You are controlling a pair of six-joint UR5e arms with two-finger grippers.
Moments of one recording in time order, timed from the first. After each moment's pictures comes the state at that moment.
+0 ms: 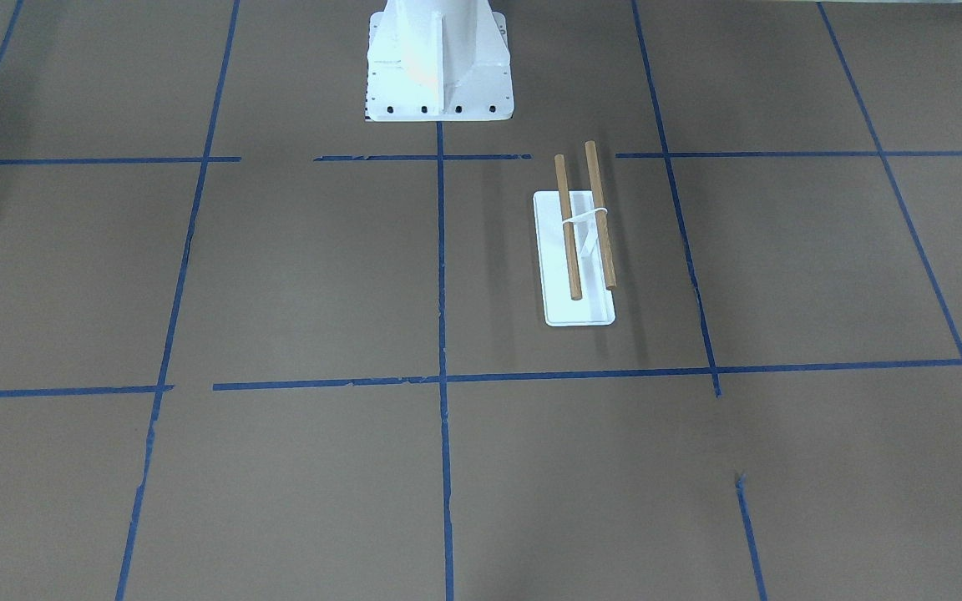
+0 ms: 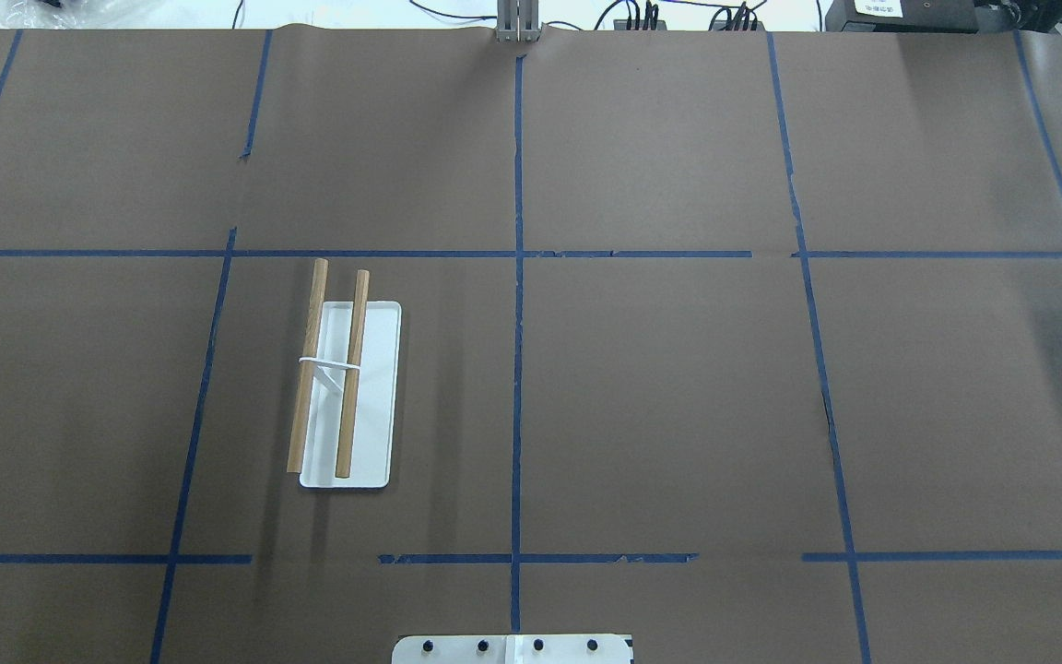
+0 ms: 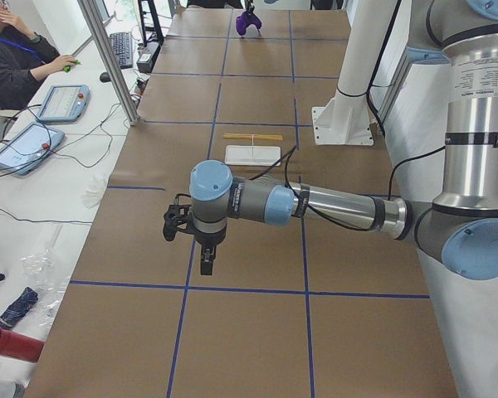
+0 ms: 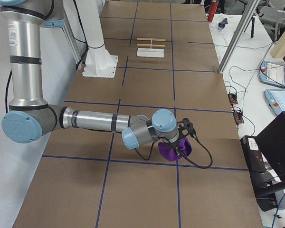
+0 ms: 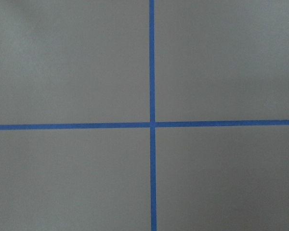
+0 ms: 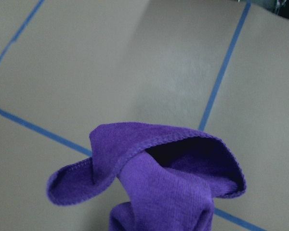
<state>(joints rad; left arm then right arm) -1.57 -1.55 -1.80 -1.85 -2.31 -0.18 1.57 -1.57 1.57 -1.07 2.41 -0.02</state>
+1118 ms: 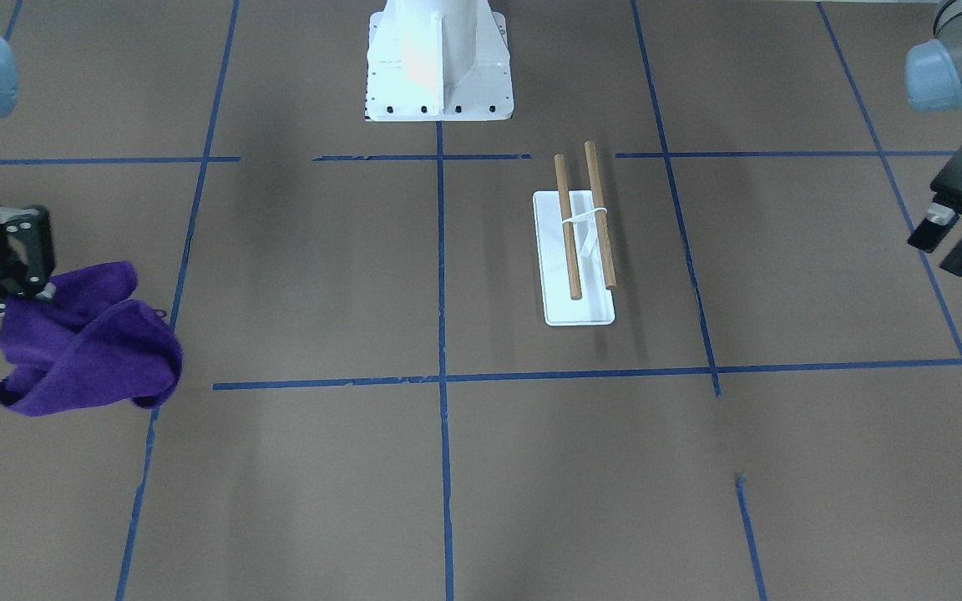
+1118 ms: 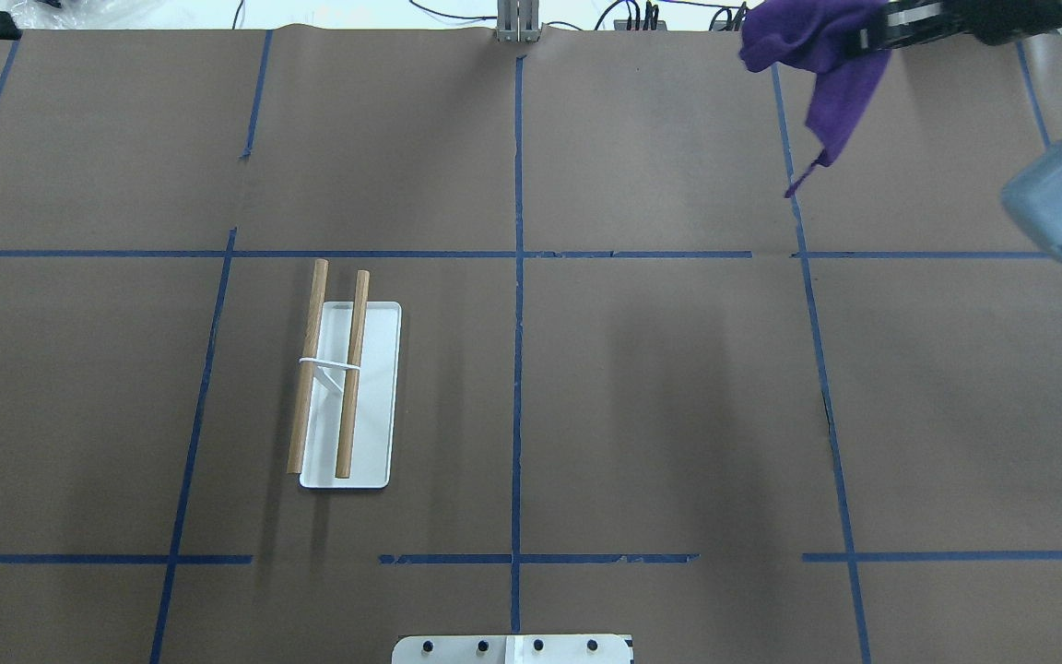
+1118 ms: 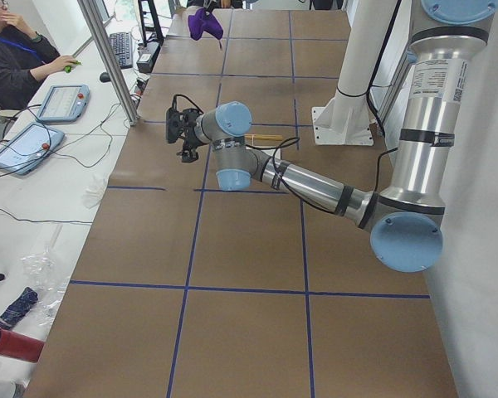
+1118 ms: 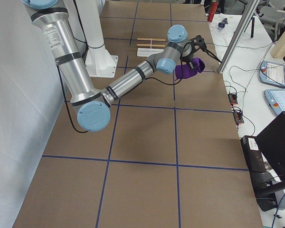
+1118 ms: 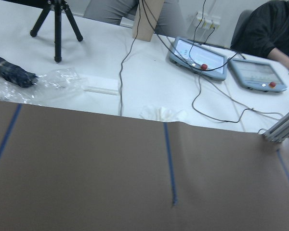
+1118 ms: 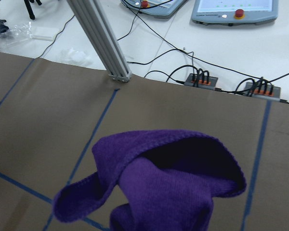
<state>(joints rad) -1.21 -1.74 -1.78 -2.67 -2.13 -1.53 1.11 -1.15 1.83 -1.07 2.17 0.79</state>
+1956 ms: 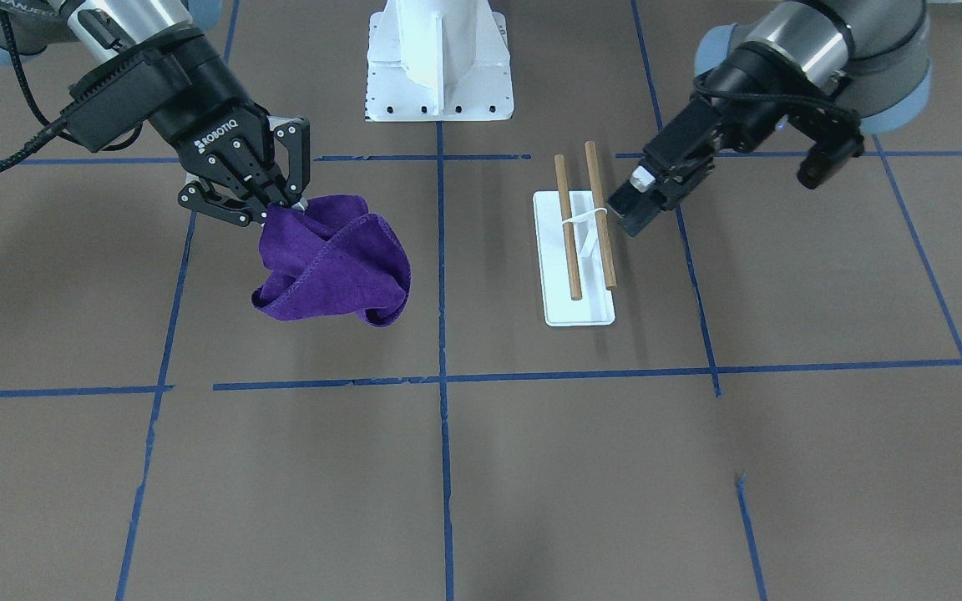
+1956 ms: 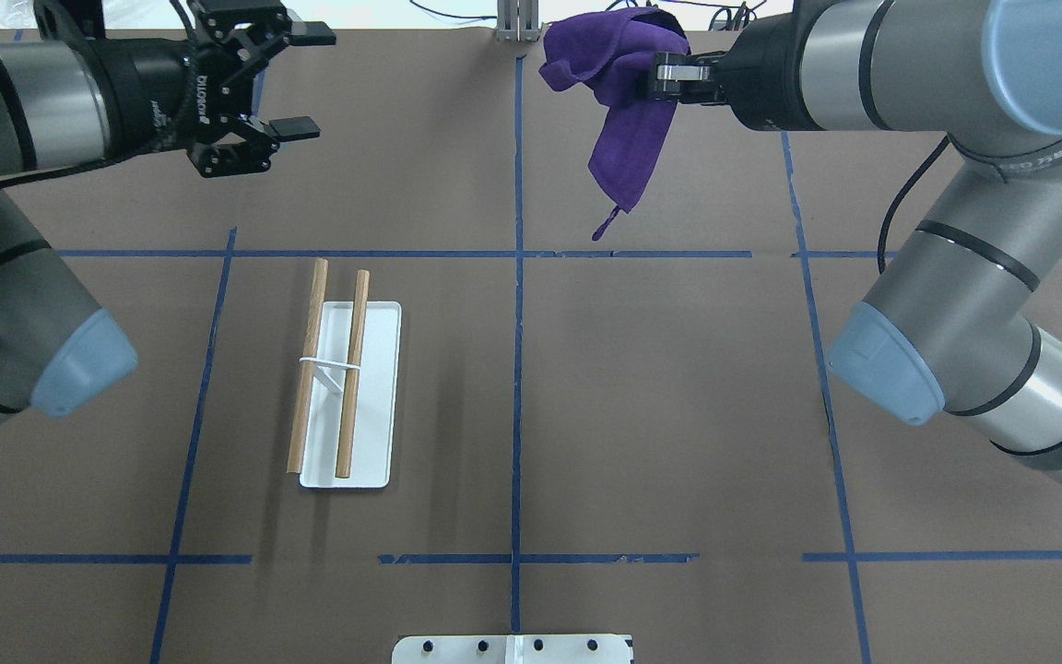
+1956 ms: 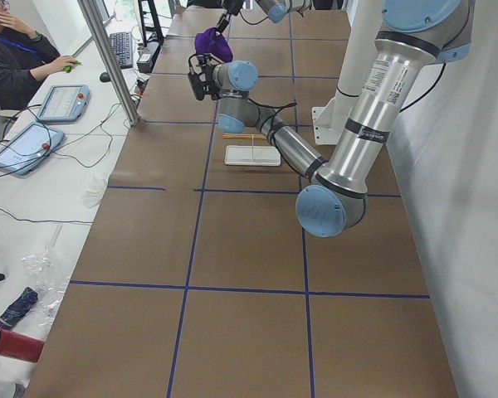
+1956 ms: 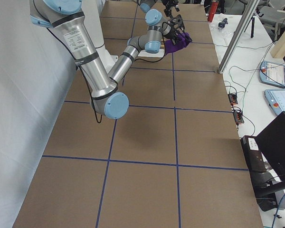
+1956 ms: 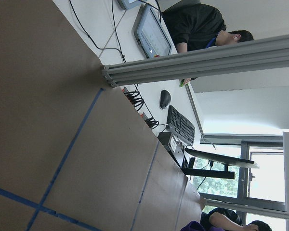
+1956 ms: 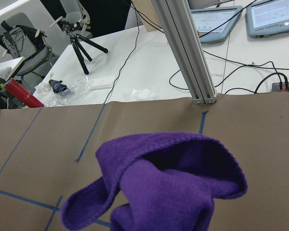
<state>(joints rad) -0.81 -2.00 -1.85 -2.61 -1.79 -2.09 0.82 -1.05 1.96 -1.06 1.80 1.12</state>
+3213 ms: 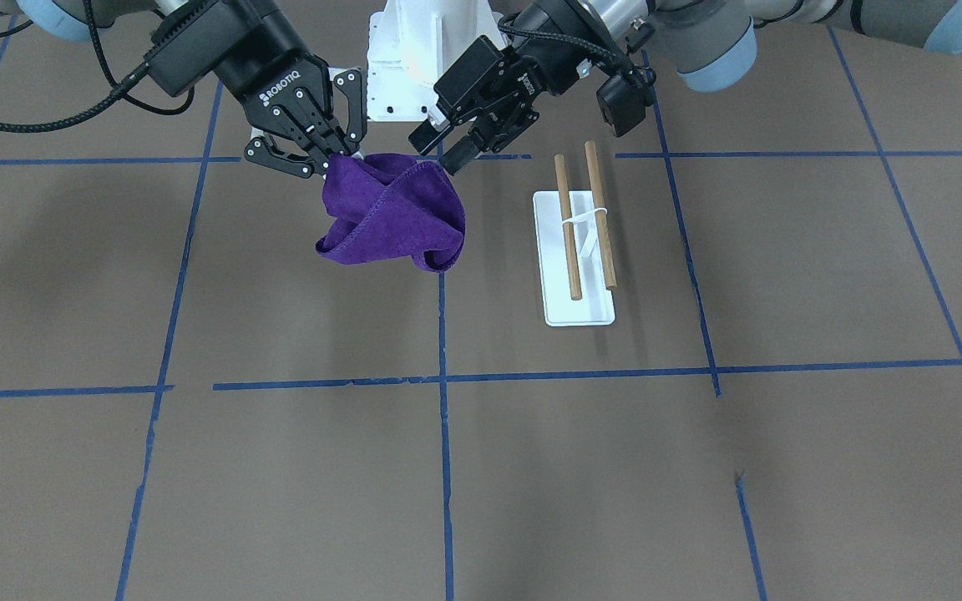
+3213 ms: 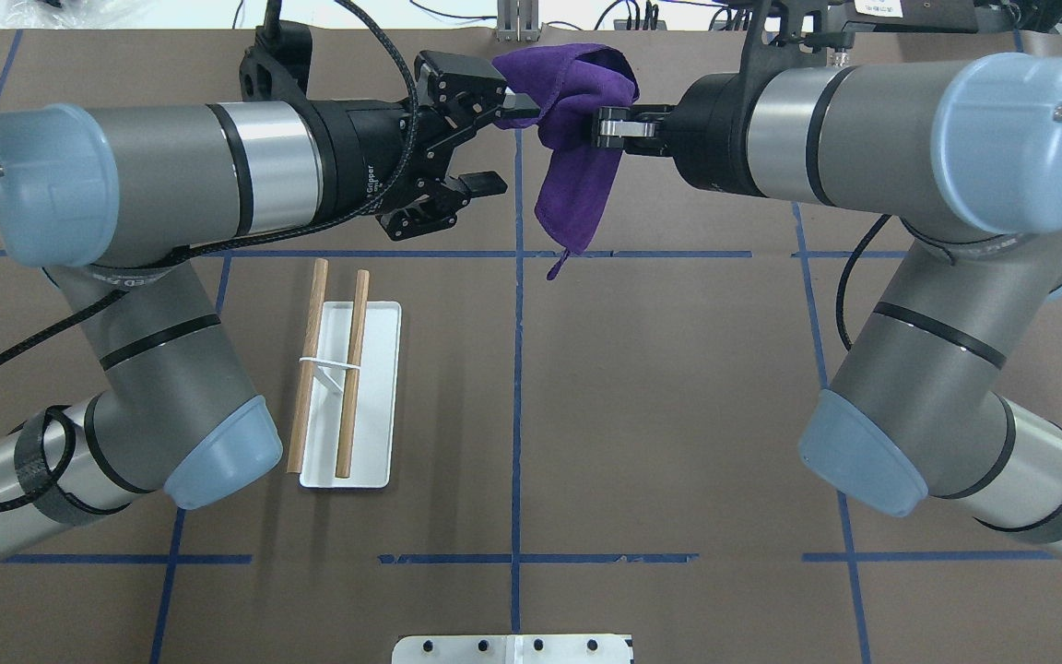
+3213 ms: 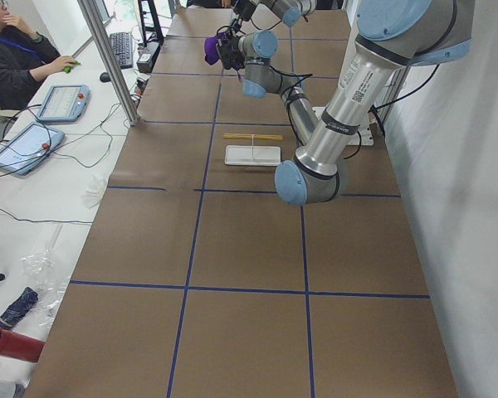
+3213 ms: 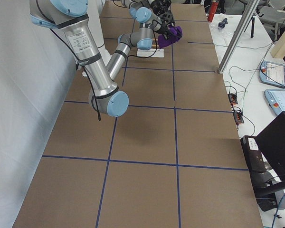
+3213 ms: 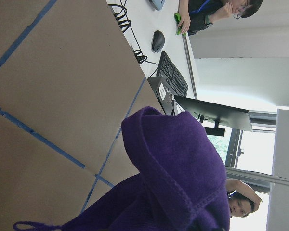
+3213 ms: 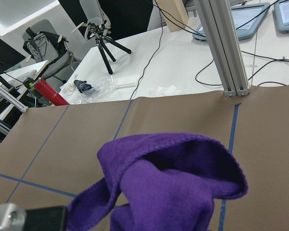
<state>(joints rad) -0.65 -2.19 -1.86 -2.44 -1.72 -2.09 0.70 -1.05 2.03 -1.06 1.70 1.14</state>
